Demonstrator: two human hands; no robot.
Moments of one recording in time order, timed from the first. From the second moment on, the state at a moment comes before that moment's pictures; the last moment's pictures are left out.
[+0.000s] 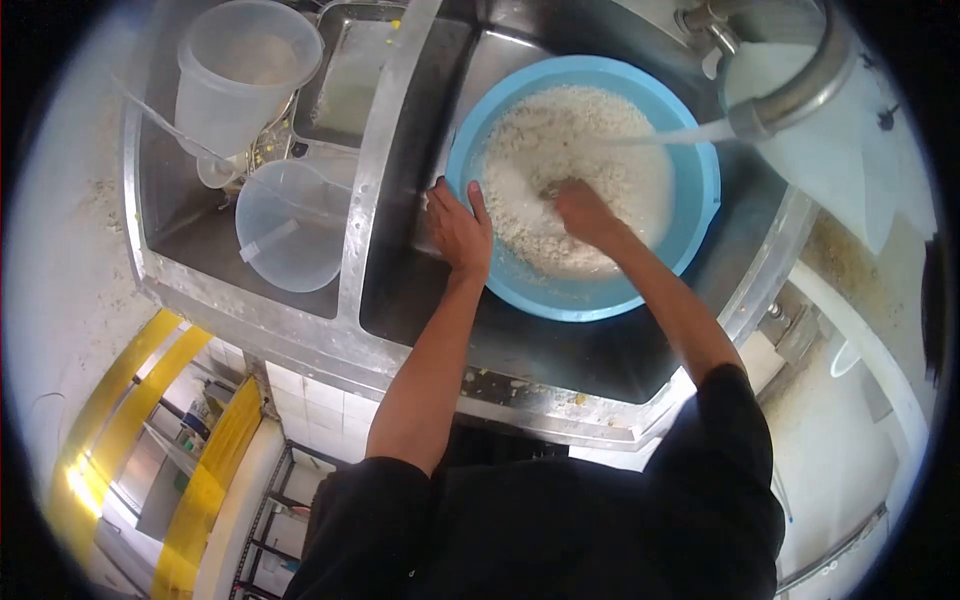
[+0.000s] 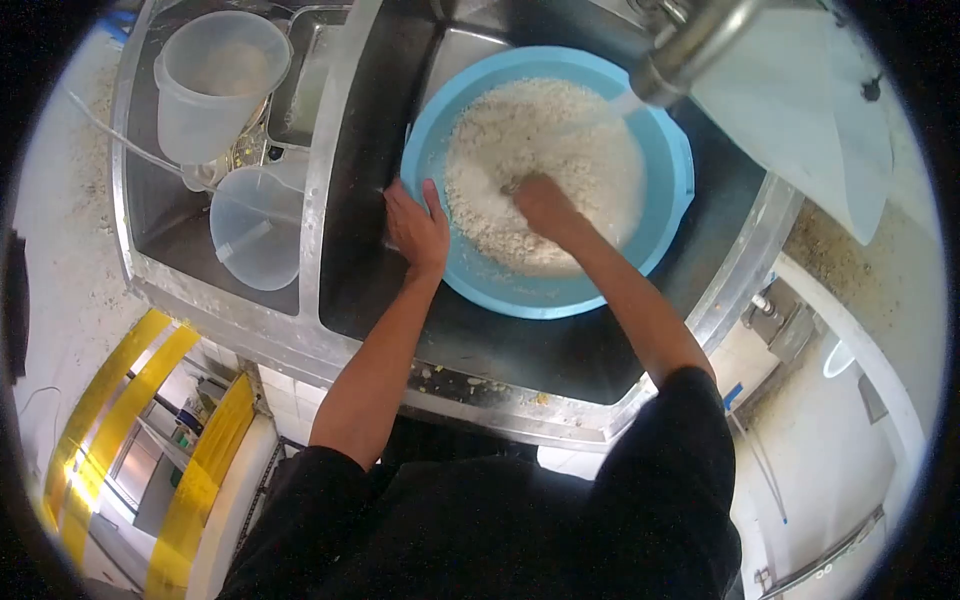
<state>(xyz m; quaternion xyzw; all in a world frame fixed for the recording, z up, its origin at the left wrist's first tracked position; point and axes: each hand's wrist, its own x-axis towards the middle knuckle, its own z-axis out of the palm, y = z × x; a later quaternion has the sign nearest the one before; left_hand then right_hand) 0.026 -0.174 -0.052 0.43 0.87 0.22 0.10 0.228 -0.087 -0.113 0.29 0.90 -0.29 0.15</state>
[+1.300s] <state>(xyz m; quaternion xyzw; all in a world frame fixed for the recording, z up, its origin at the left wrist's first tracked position) 0.030 -0.173 -0.047 0.40 0.88 0.23 0.14 0.191 0.047 -0.167 0.48 0.64 -0.56 0.22</state>
